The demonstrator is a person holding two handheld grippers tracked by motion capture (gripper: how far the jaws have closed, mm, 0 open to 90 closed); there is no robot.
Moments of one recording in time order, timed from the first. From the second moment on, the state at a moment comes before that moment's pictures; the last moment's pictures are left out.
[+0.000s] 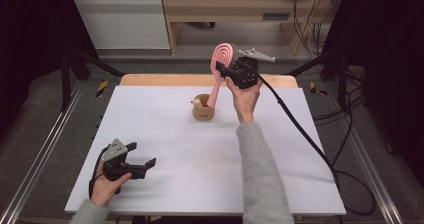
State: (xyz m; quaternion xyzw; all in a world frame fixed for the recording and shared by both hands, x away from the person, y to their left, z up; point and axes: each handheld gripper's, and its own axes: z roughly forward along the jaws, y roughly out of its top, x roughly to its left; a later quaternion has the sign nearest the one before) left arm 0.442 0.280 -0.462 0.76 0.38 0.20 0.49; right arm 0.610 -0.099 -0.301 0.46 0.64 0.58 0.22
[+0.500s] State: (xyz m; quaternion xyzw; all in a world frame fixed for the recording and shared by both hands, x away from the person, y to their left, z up) left arm 0.443 0.281 -0.462 0.76 0.38 0.19 0.49; right arm 0.621 -0.094 -0.304 0.47 0.63 0.58 0.23
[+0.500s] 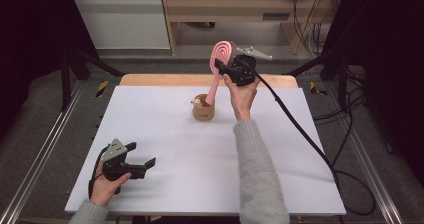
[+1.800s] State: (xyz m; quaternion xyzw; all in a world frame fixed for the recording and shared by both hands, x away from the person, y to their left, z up) left arm 0.443 0.279 -0.464 0.76 0.38 0.19 0.48; right arm 0.642 -0.079 -0.326 0.48 0.63 0.56 0.23
